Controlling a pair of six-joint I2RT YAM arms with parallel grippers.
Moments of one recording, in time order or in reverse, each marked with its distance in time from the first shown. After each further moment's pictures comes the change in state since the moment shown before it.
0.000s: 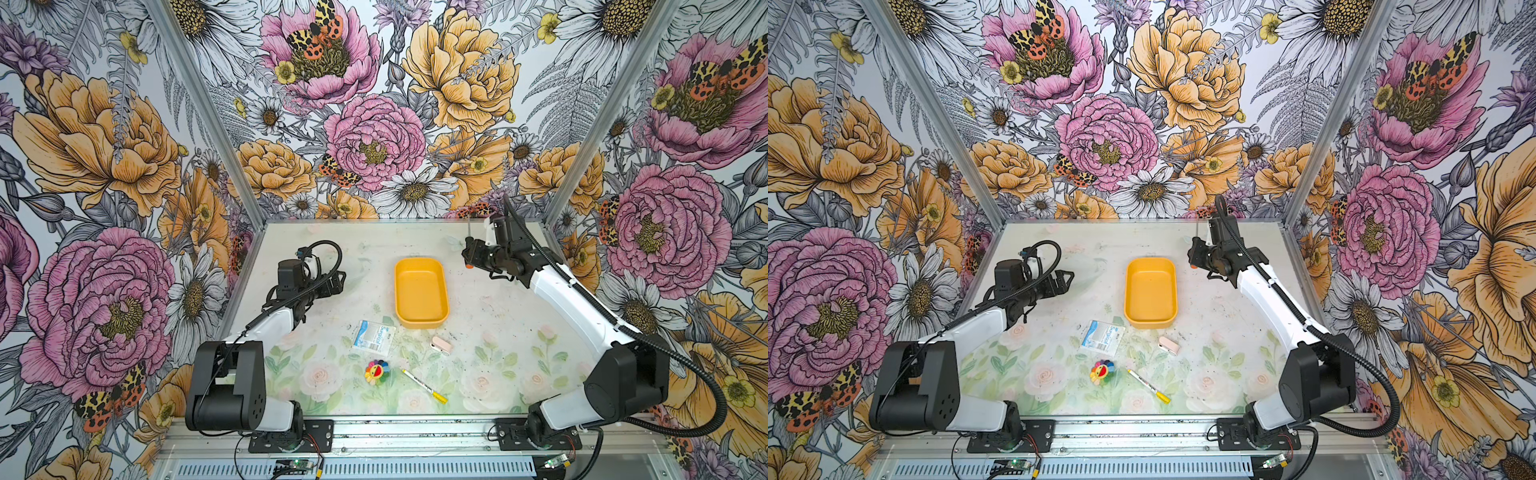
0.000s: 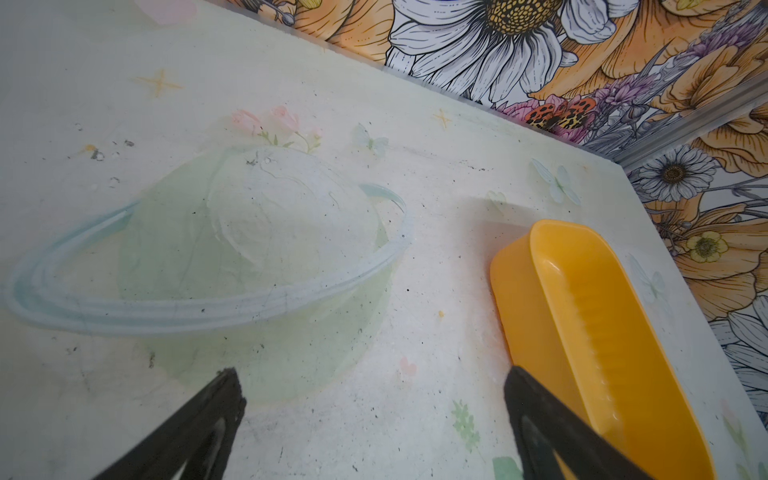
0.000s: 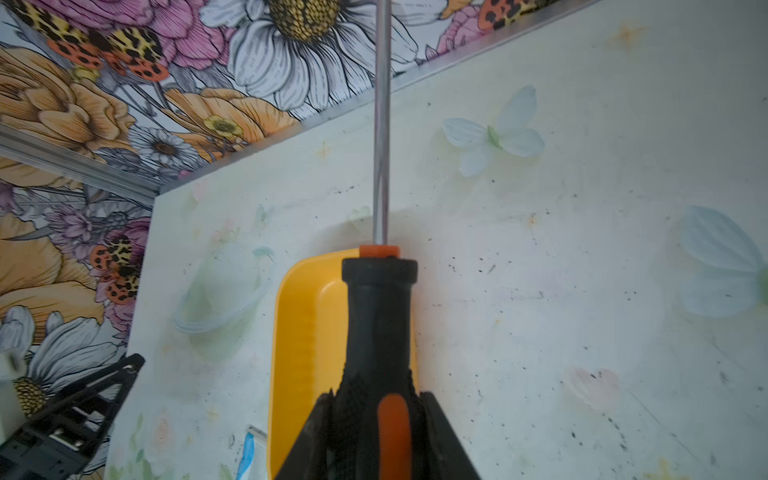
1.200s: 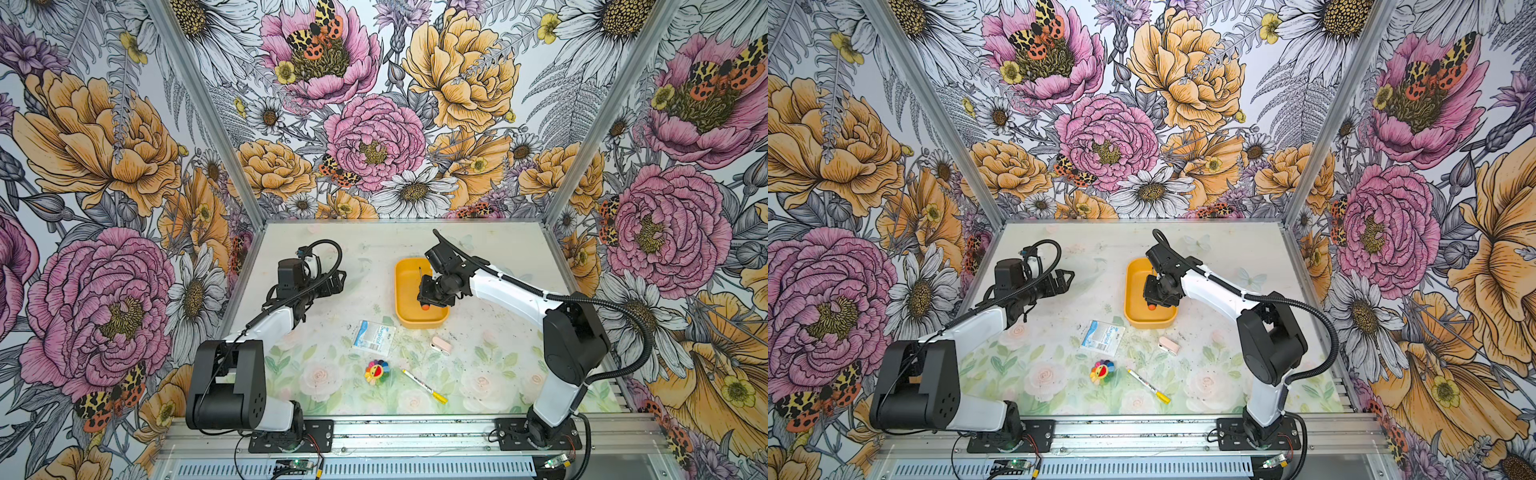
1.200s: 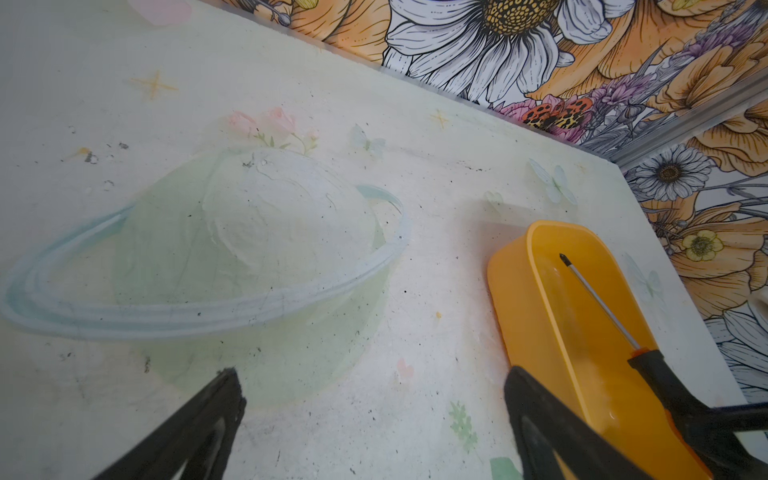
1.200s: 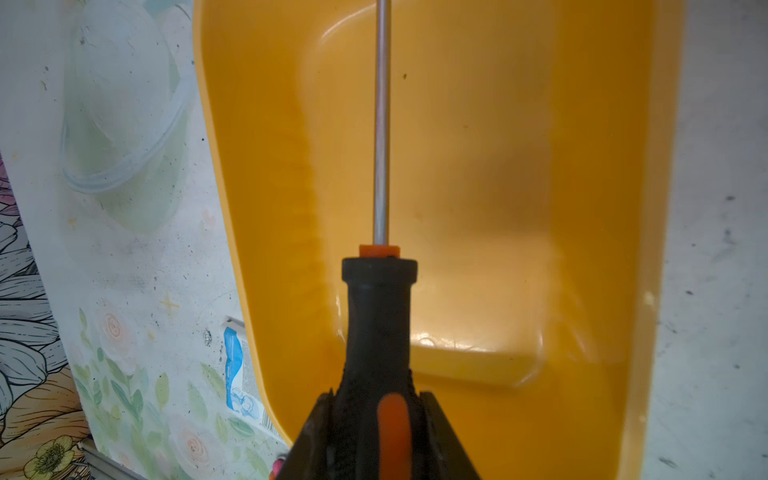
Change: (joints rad) left arm 0.000 0.008 0.010 -0.003 0.008 0.001; right arm 0.281 0.307 -0.012 -0.131 -0.015 0.198
